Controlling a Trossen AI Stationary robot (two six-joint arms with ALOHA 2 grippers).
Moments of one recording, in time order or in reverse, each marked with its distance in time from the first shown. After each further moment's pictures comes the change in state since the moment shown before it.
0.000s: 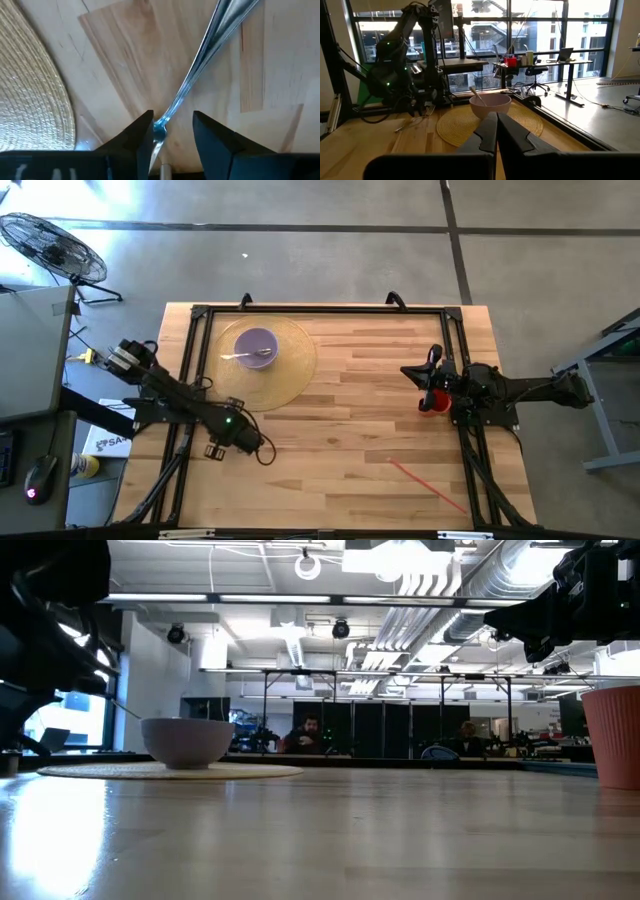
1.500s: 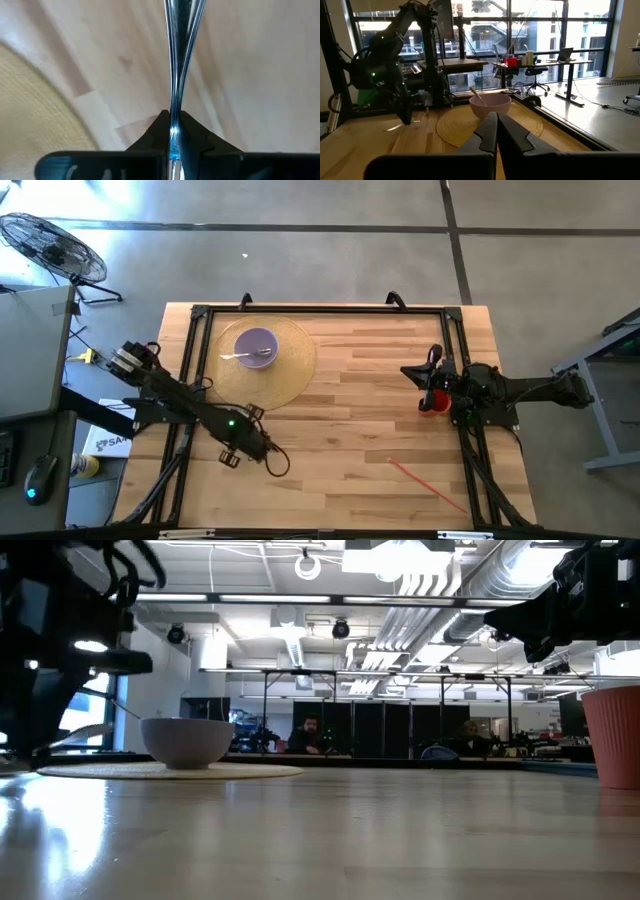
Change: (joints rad) left arm -0.002 0.026 0.092 0.194 -0.125 0.139; right arm 0.000 0.000 0.000 0.000 0.000 0.000
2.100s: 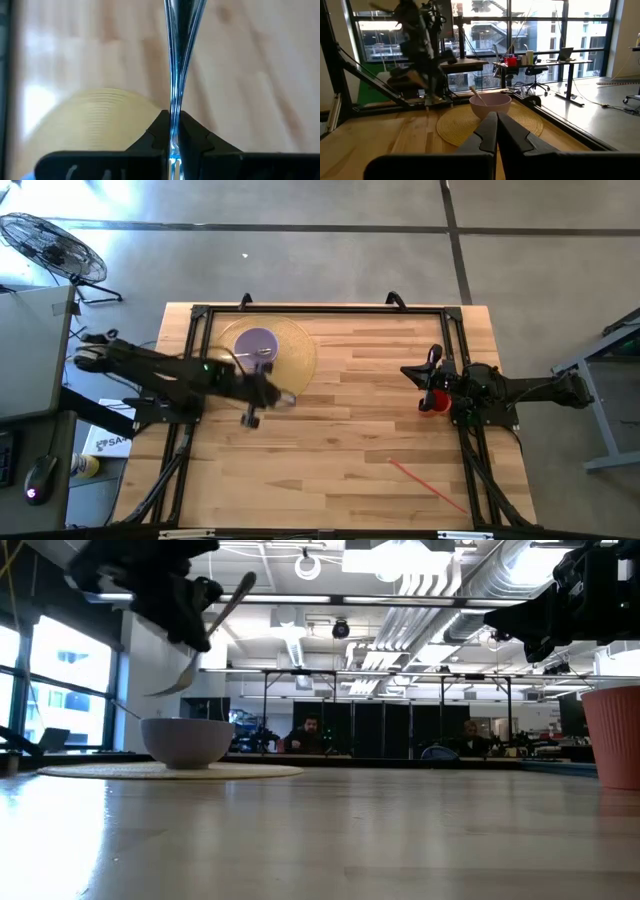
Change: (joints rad) left arm 0.374 -0.384 -0.001 0.251 -0.076 0.311; right arm 0.000 0.000 0.000 -0.001 0.000 0.000
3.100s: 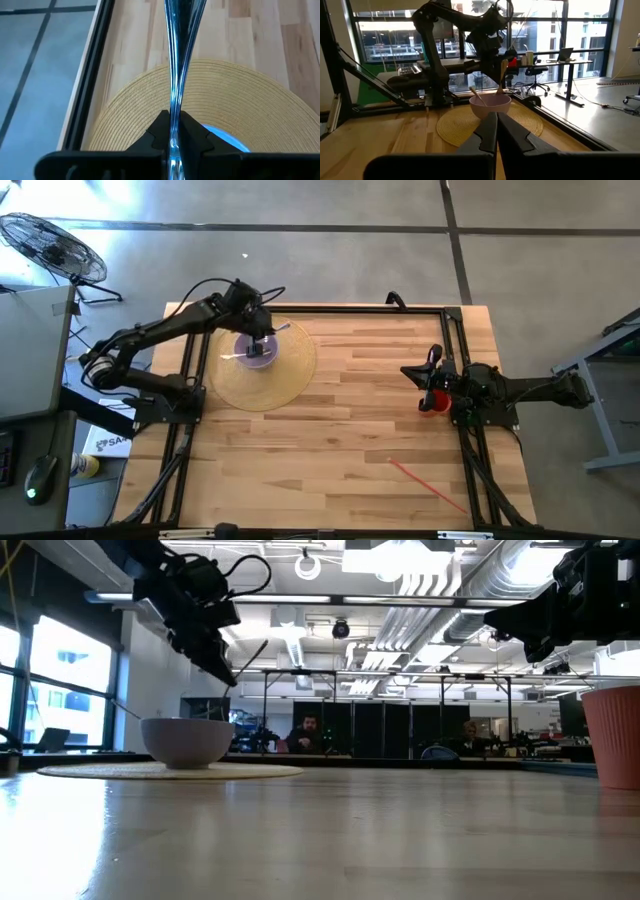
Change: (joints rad) left arm 0.869 0.100 0.033 0.120 0.462 0.389; right arm 0.000 0.000 0.000 0.001 0.000 0.000
